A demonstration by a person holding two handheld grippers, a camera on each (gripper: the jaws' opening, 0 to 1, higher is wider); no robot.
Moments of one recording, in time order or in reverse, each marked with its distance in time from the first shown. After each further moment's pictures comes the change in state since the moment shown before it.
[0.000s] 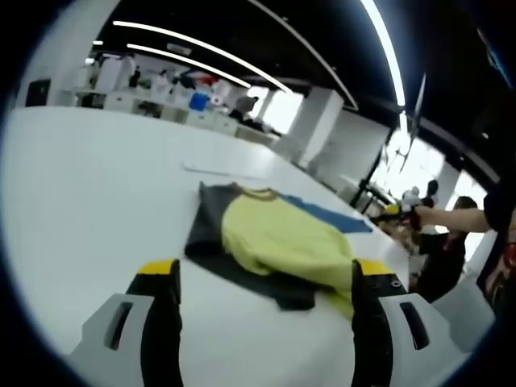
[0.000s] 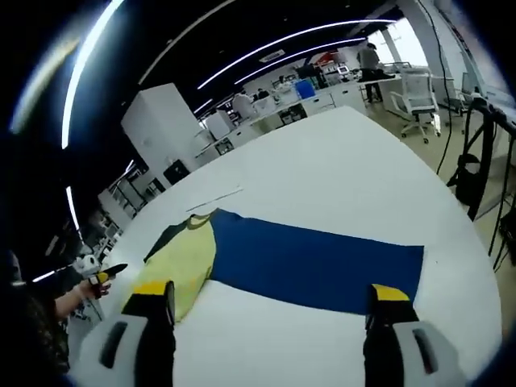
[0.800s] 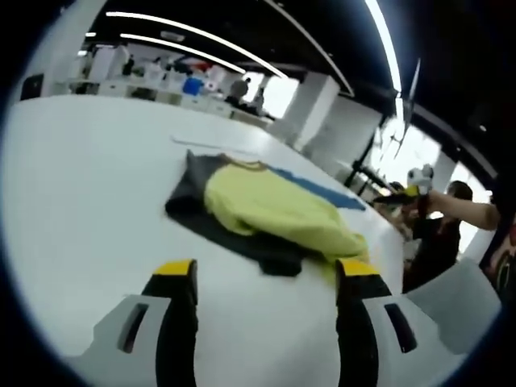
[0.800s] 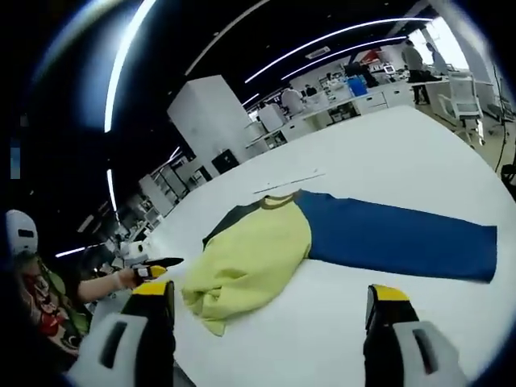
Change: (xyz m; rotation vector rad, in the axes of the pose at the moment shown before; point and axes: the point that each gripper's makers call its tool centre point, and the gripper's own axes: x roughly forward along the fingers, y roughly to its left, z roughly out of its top) left arm 0.000 -0.015 -0.050 -0.001 0.096 -0.024; right arm 0.005 0.142 -0.046 -0.075 0.013 0.209
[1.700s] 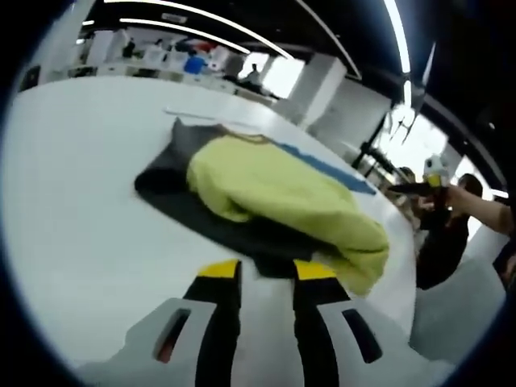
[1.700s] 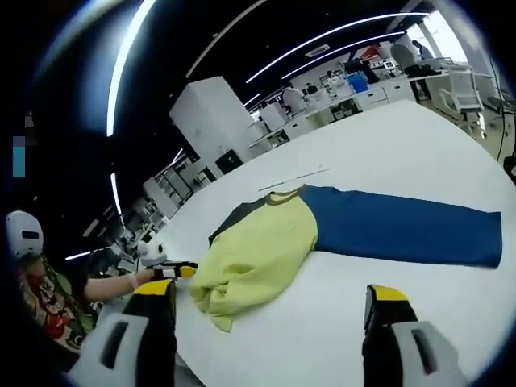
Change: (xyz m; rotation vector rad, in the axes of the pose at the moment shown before) left arm 0.047 -0.003 -0.023 -0.013 0.108 0.022; right arm -0.003 0.000 -0.008 0.033 -0.003 0.026
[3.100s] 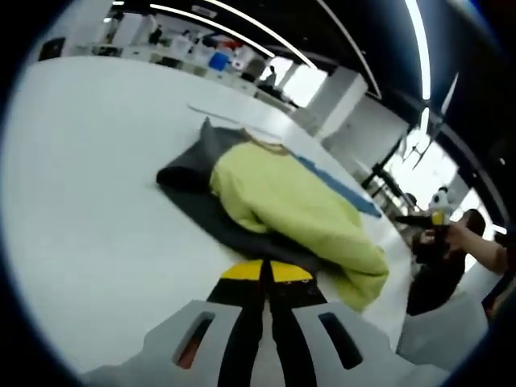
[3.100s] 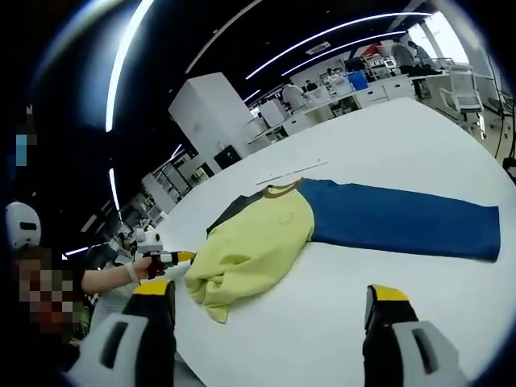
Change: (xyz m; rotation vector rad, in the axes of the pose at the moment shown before) left arm -0.019 0.018 0.014 -0.153 -0.039 0.049; right arm 0.000 -0.003 -0.012 -0.030 0.025 -0.019
